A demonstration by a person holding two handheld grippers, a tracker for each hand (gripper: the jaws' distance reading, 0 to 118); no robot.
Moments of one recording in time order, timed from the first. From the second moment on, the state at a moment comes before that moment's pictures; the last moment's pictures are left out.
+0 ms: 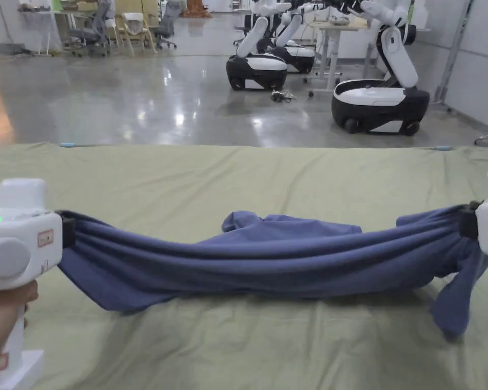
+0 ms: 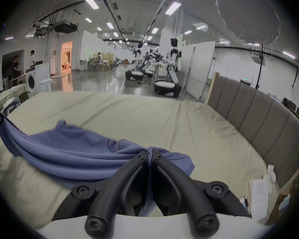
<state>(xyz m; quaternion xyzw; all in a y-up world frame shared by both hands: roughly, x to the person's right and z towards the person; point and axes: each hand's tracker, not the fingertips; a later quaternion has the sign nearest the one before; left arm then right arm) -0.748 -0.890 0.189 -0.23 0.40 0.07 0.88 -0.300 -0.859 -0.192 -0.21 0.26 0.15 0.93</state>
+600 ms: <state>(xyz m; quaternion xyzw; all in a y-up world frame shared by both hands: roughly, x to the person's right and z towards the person) -0.603 -0.875 0.400 -0.22 0.33 0.13 0.91 -0.119 -0.853 0.016 -0.24 0.32 0.12 0.91</state>
